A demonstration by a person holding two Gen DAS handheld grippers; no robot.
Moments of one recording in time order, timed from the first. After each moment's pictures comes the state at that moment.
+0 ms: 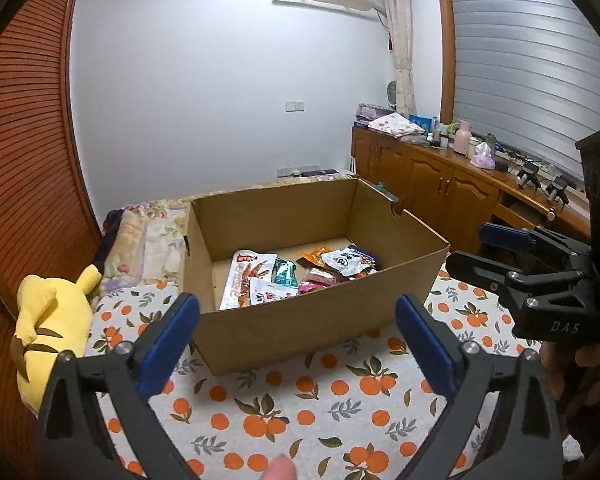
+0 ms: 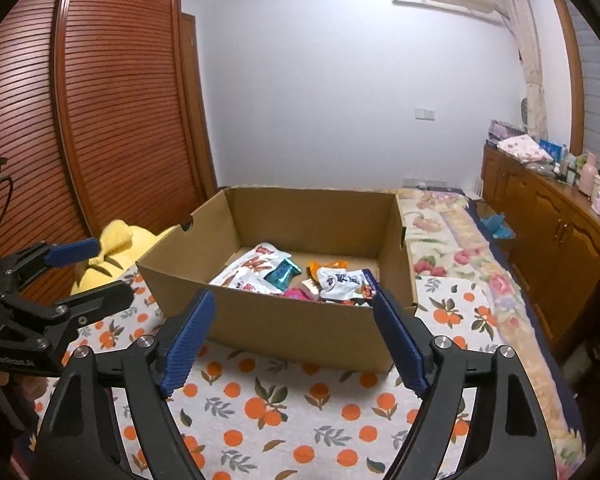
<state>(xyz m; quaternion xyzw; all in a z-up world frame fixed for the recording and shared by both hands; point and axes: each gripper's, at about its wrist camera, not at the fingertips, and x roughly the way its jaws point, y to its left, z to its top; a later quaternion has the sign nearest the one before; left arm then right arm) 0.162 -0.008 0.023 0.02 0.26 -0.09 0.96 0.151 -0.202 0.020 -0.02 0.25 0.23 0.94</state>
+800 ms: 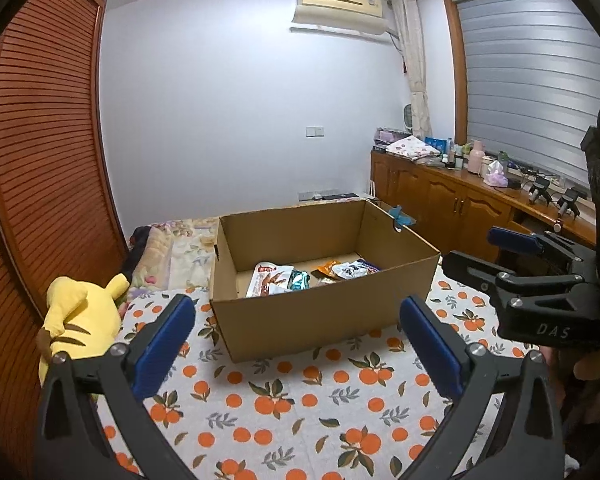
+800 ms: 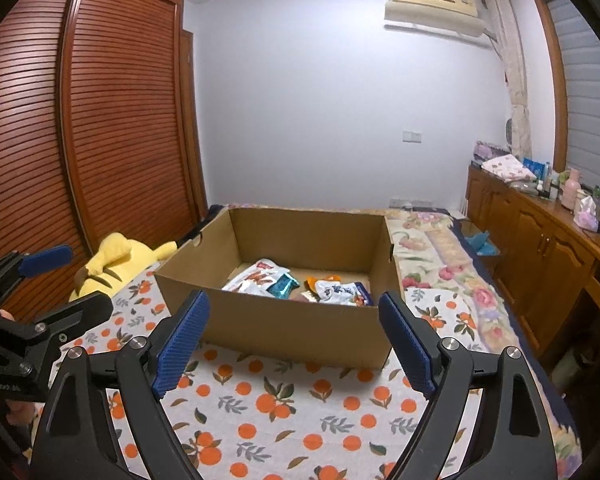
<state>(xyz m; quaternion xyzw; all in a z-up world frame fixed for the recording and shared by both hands) 0.101 -0.015 0.032 0.02 0.22 -0.05 0.97 0.107 -0.193 0.032 -0.03 0.21 0.20 0.96</state>
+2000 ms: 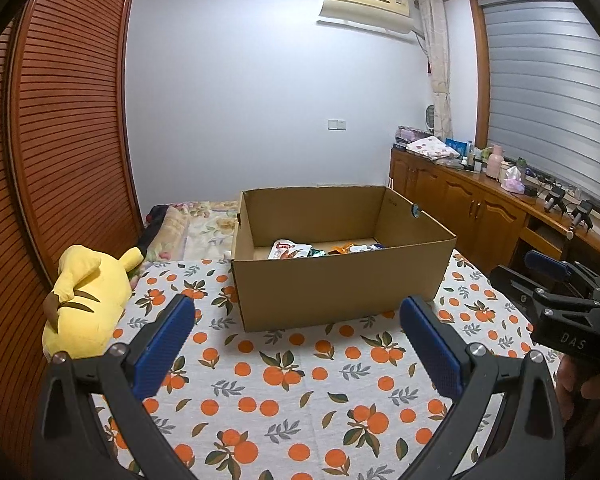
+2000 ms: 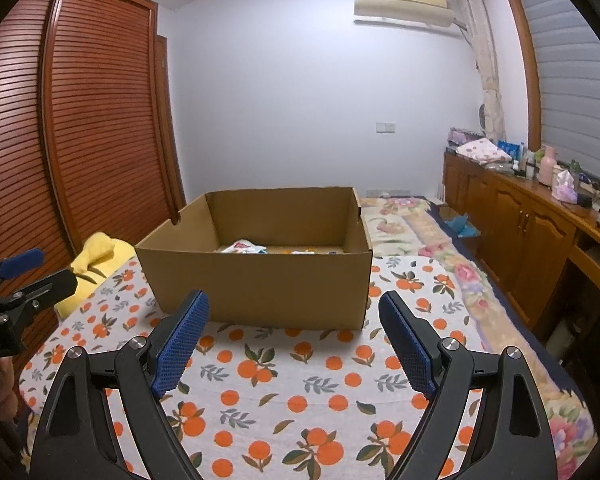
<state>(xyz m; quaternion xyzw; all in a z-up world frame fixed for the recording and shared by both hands) 0.084 -0.002 0.011 -0.01 0.23 -0.01 0.97 0.077 -0.217 0.006 0.00 0.21 0.16 0.96</state>
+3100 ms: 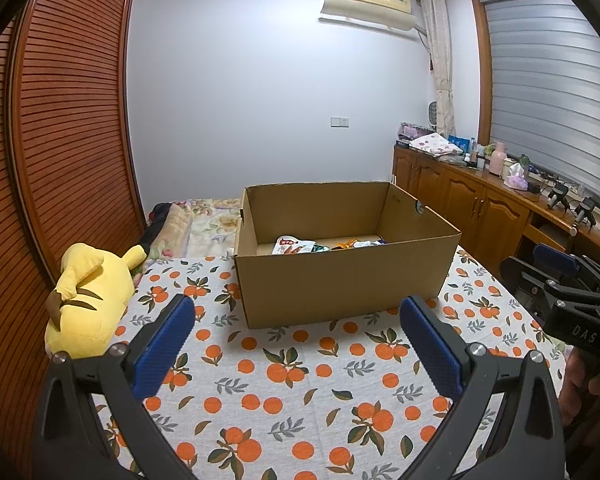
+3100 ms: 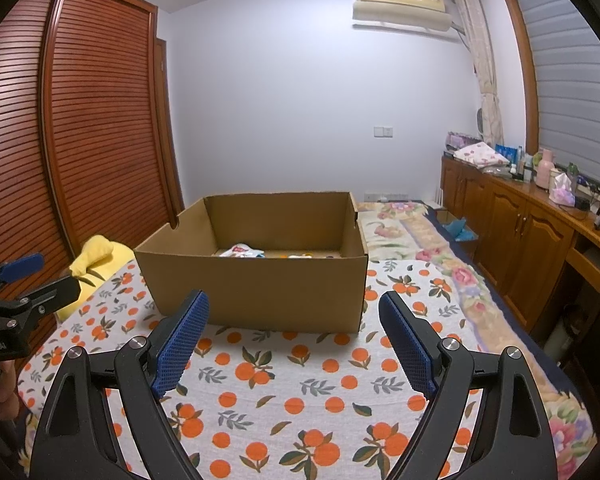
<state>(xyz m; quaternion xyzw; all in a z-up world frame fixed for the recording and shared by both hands) 0.085 0.000 0.007 -0.01 0.23 -0.01 0.97 0.076 -0.217 0.006 0.00 0.21 0.15 0.97</state>
